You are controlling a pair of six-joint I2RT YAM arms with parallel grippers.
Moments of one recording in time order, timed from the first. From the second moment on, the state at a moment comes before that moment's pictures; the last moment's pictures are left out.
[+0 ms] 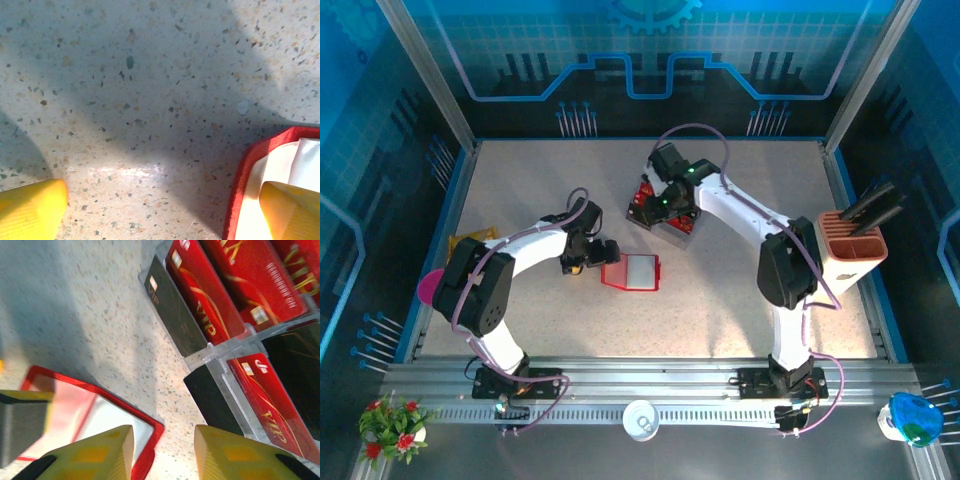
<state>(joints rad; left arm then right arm) -0.37 1.70 0.99 -0.57 0.09 -0.61 0.59 2.00 1.78 -0.94 -0.06 0.15</state>
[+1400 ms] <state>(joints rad) -0.37 1.69 0.96 -0.55 0.08 -0.61 0.64 2.20 1.86 -1.10 0.21 -0.09</state>
